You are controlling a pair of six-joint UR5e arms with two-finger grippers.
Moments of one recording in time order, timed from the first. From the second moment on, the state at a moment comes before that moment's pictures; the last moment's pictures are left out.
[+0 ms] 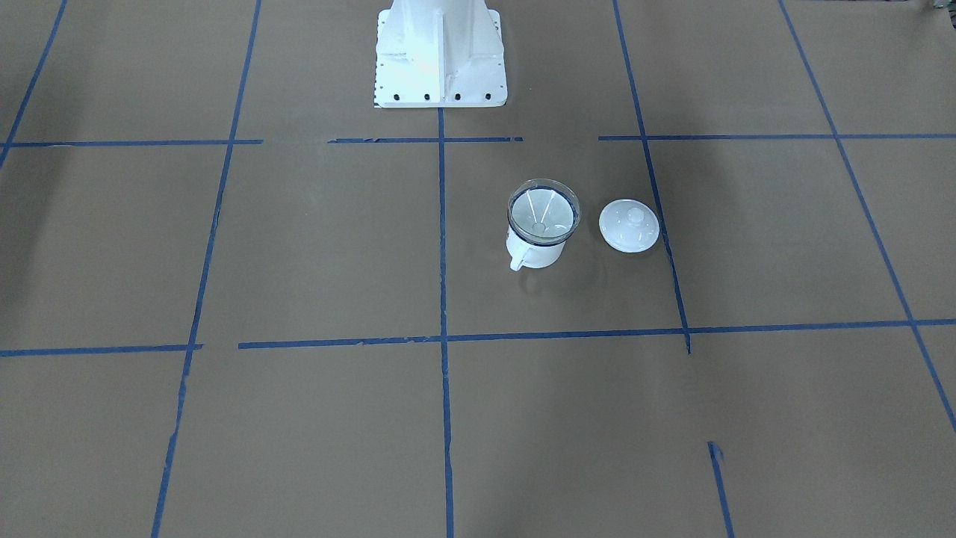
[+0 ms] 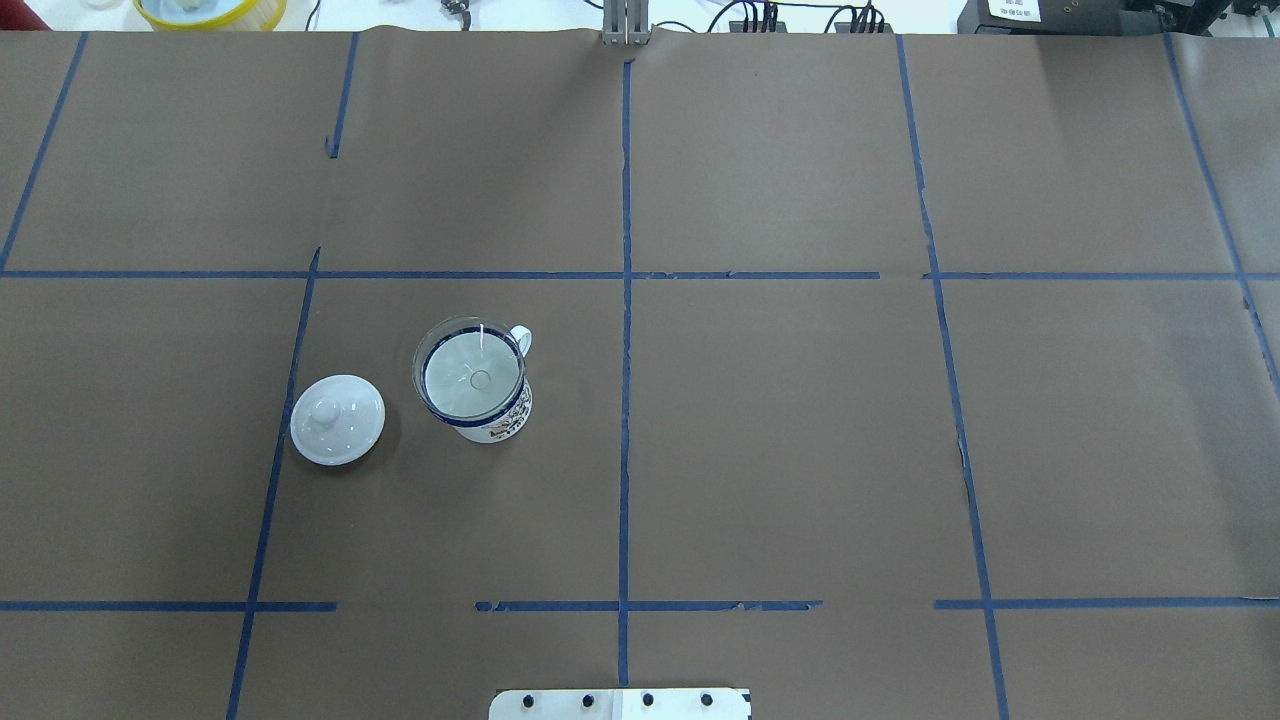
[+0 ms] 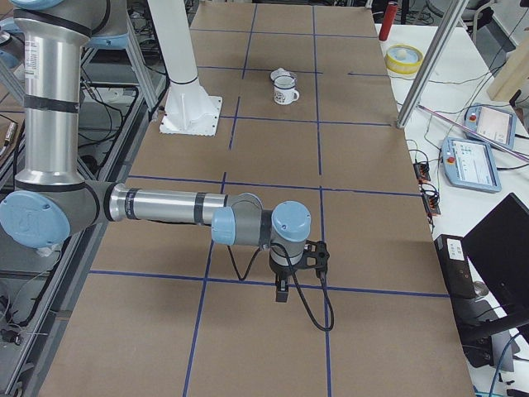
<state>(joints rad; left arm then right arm) -1.53 -1.53 -1.98 -1.54 -2.30 -0.16 1.57 -1.68 1.66 -1.57 2.29 0.01</state>
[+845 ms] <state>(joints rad) -1.11 -1.73 -2.15 -1.52 -2.26 -0.71 1.57 -1.68 1.66 -1.57 2.29 0.01</state>
